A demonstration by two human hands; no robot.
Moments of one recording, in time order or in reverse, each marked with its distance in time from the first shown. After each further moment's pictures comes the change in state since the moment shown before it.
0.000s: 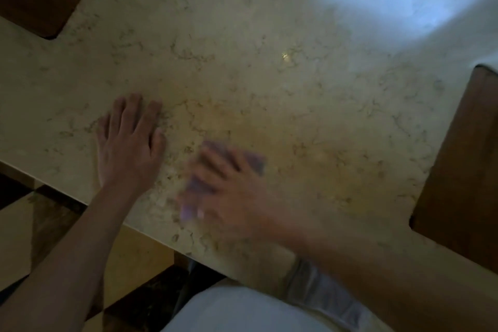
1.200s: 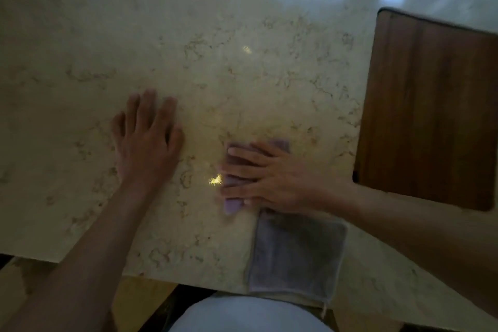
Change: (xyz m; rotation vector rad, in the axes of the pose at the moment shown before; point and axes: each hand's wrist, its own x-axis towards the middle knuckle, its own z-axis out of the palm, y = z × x) left_hand 0.018 0.144 0.024 -0.030 0.017 0.272; right_hand -0.152 0.092 -0.008 -0.056 0.007 -0.019
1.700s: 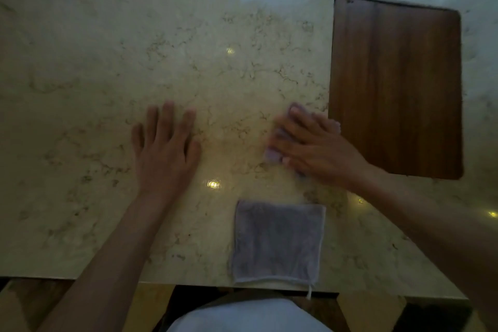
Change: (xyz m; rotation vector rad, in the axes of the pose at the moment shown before) left_hand -0.024 0.064 0.018 -0.015 -0.039 0.155; right_hand -0.112 0.032 0.004 0.024 0.011 0.591
